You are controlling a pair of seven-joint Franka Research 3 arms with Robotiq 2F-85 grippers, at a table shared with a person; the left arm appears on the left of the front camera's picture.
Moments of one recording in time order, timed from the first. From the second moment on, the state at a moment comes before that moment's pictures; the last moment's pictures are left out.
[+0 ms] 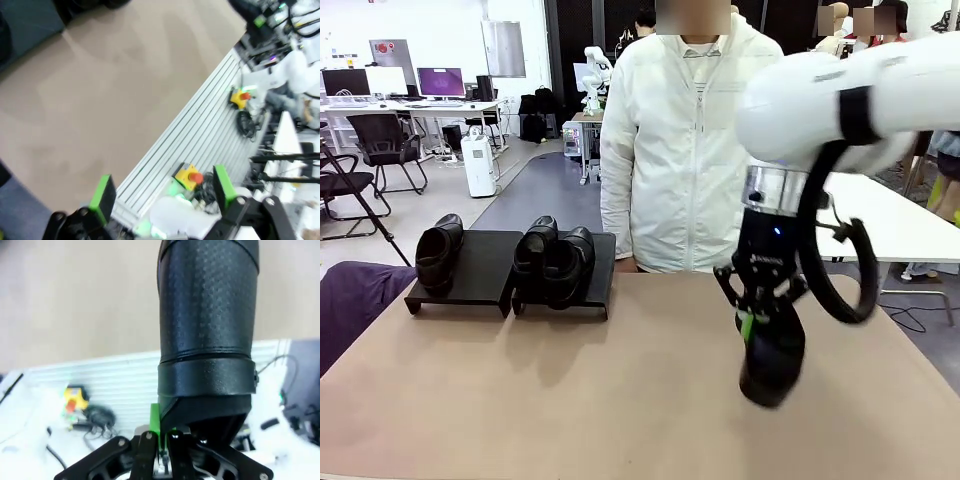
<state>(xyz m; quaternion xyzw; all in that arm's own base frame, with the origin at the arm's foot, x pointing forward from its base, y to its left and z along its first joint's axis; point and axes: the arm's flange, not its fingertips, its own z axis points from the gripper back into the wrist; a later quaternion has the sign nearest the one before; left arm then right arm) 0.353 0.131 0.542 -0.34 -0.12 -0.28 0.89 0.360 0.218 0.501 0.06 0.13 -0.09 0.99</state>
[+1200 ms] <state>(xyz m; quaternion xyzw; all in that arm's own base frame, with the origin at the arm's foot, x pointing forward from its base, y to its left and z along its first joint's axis) 0.353 0.131 0.543 -0.34 -0.12 -0.28 0.89 0.409 0.361 0.363 0.00 0.08 0.10 0.99</state>
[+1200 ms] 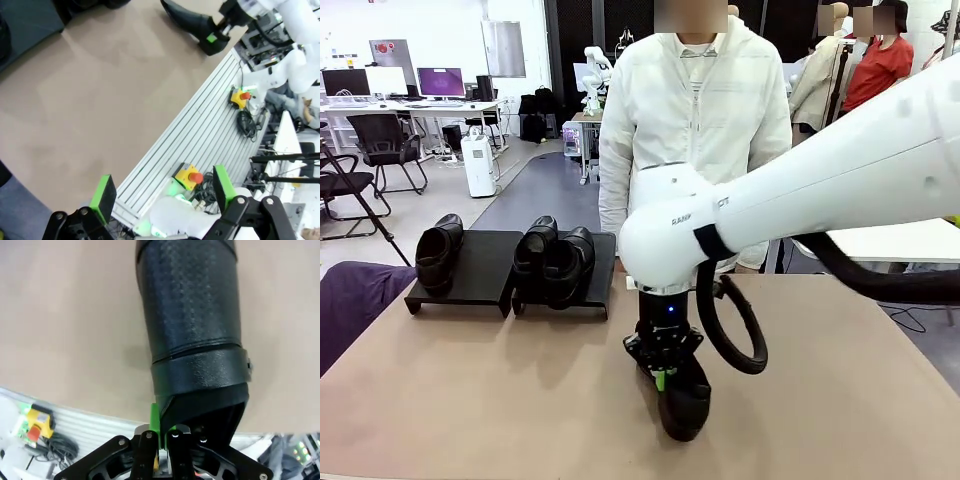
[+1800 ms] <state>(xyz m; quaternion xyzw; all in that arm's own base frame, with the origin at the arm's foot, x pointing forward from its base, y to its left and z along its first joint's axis) 0.353 0.131 0.543 -0.34 -0.12 -0.28 0.89 0.421 0.387 0.352 0.09 0.12 0.08 0.98</state>
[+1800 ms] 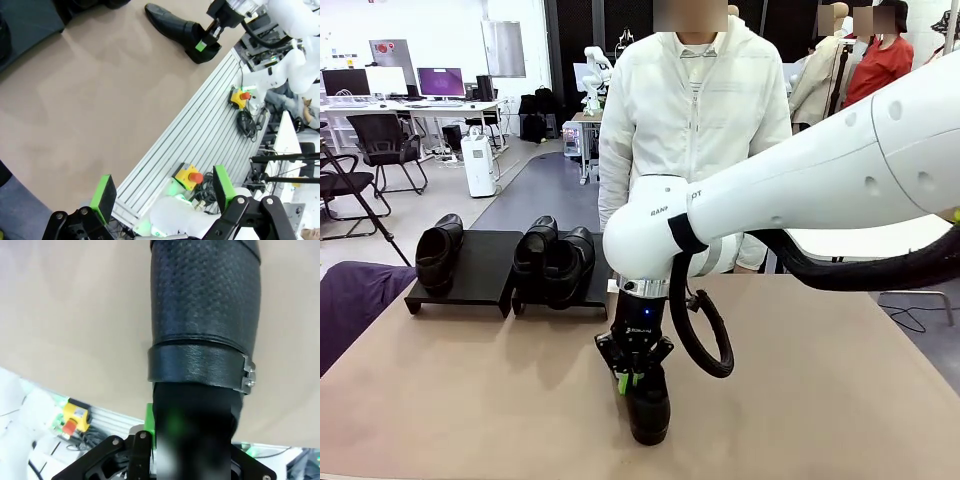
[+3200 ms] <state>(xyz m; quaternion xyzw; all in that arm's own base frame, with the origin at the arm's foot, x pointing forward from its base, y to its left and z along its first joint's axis) 0.353 0.131 0.542 -0.34 -0.12 -0.28 0.89 0.271 0.077 0.541 0.33 0.01 0.14 0.93</state>
